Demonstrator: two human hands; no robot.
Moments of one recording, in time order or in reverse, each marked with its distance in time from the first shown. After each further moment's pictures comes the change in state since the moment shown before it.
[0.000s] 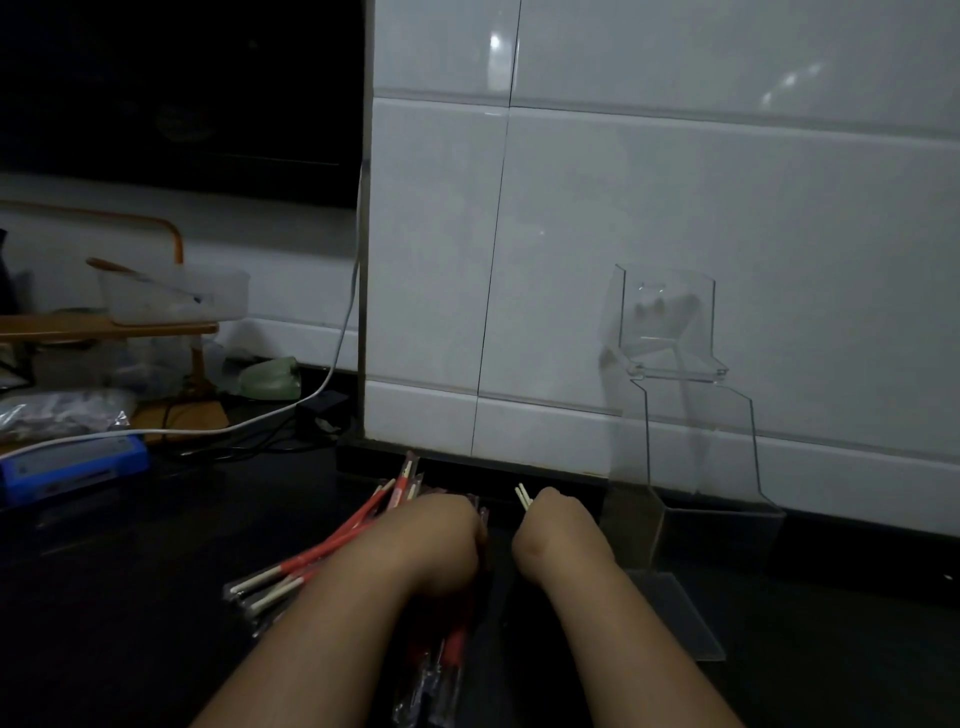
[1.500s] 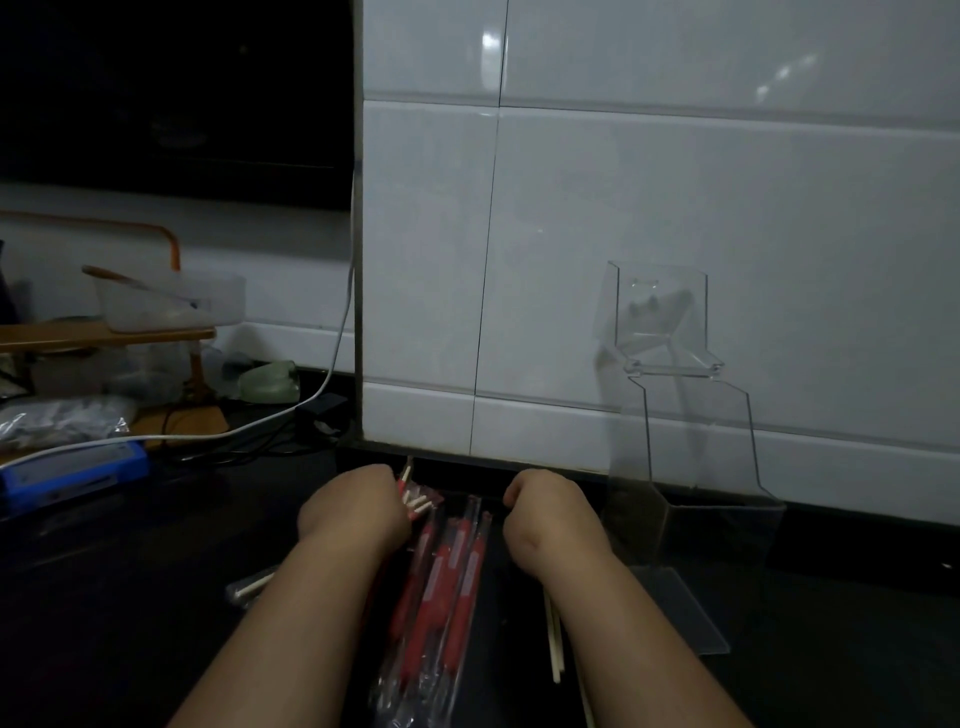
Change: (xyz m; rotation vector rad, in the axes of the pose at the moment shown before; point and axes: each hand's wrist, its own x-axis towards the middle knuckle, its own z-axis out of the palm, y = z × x) left_hand 0.008 -0.047 -0.005 -0.003 0.328 -0.498; right_hand -0.005 -0.005 -0.011 -0.048 0.040 -0.176
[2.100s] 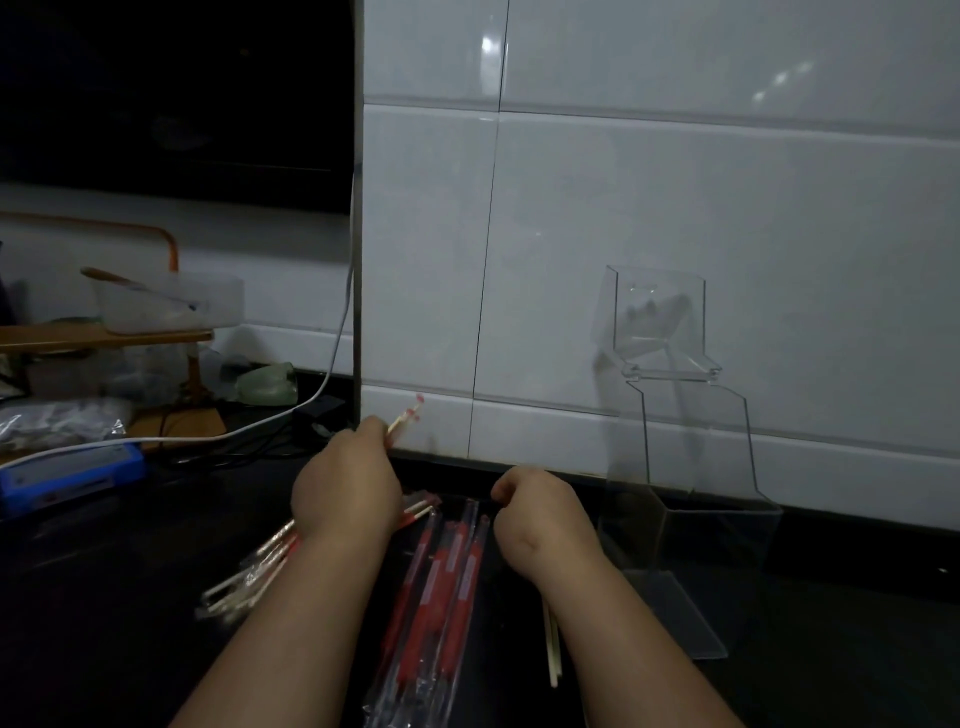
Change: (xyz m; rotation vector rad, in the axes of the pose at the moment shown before) left_hand -0.005 0.004 -0.009 -0.156 0.519 0.055; right_hand -0.007 -0.004 -0.002 0.156 0.040 -0.064
